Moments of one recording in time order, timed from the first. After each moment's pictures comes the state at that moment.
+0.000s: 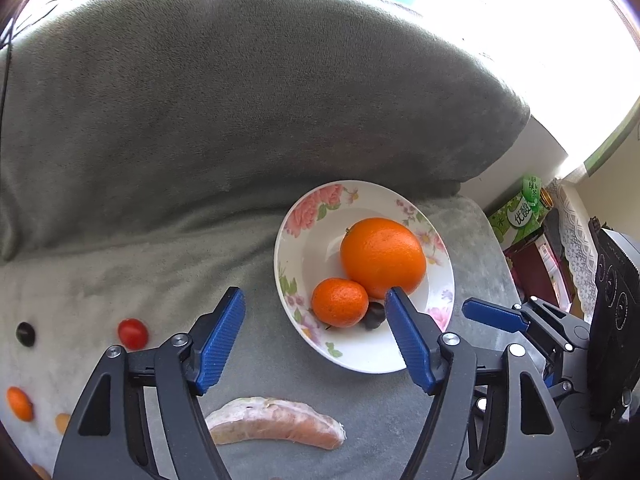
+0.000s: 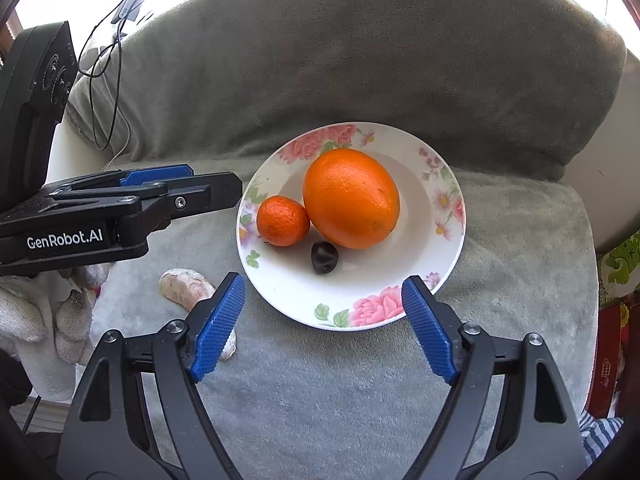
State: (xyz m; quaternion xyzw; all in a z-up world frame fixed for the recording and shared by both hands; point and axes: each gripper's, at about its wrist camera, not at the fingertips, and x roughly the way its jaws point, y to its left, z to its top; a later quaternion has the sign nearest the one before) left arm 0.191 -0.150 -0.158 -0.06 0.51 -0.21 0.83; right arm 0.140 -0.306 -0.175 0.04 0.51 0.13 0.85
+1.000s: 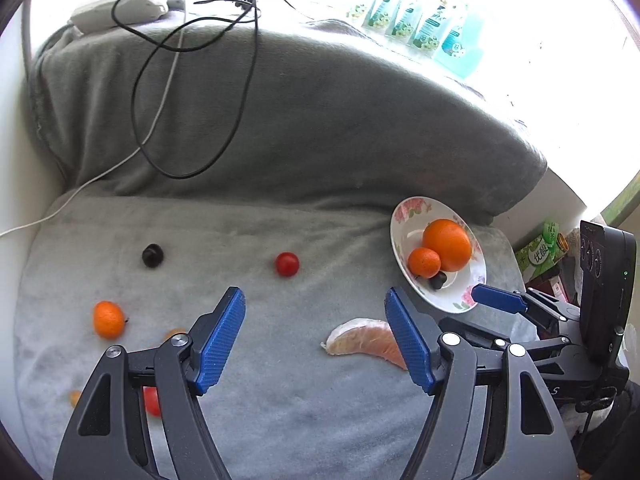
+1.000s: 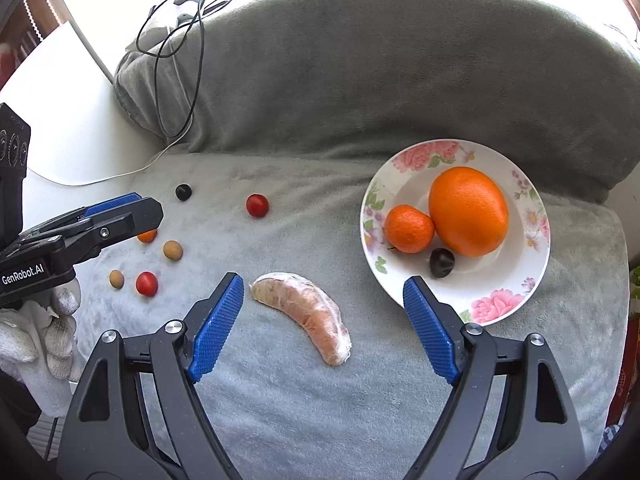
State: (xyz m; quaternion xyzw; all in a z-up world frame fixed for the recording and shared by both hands) left arm 0.114 -0.020 -0.122 -0.11 0.47 -0.11 0.87; right arm 0.122 -0.225 -0.149 0.03 0.50 0.19 0.85
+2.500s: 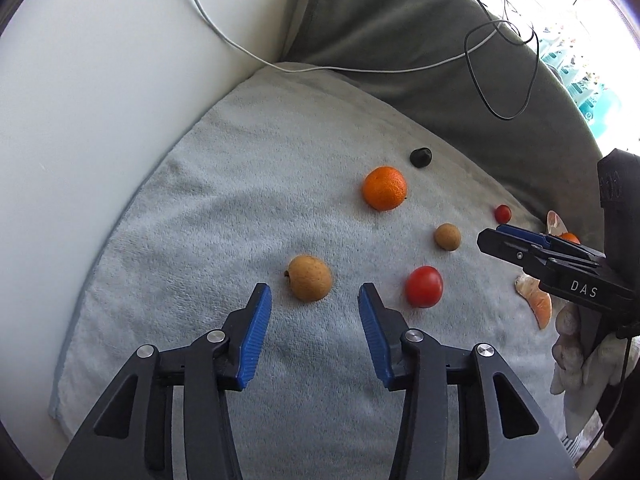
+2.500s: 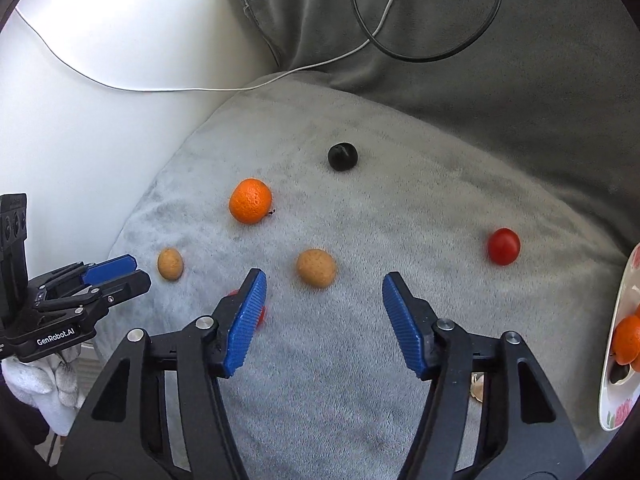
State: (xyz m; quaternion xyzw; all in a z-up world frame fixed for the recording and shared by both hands) left arm 0.008 0.161 -0.202 -0.22 0.50 0.07 0.83; right arm 0.142 -0.013 -0.199 -0.08 0.53 0.33 0.78
